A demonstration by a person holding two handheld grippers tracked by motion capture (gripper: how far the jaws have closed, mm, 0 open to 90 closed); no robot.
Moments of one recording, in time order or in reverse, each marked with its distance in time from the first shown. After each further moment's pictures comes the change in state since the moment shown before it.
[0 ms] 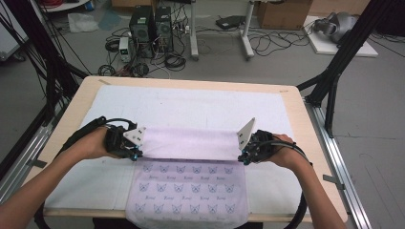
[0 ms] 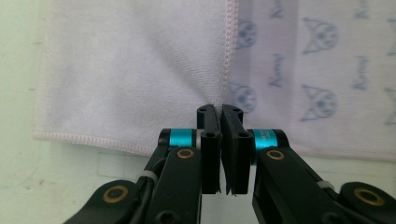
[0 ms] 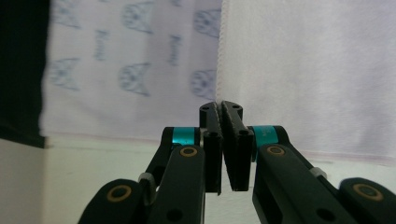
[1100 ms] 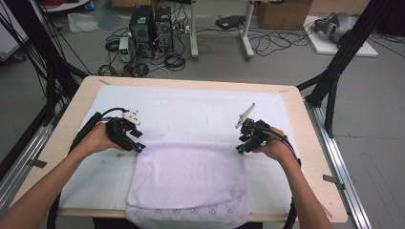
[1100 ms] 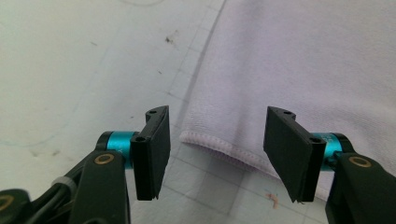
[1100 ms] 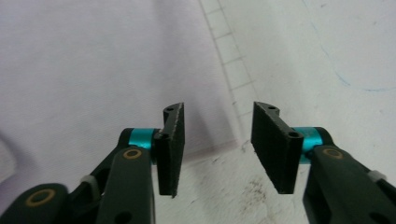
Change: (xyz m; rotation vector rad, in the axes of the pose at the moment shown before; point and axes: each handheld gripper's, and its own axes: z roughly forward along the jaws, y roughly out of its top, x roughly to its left) left arm 0.063 -0.037 0.035 -0.124 0.053 -0.391; right arm -0.058 -0.016 0.028 0.015 -0.144 0.435
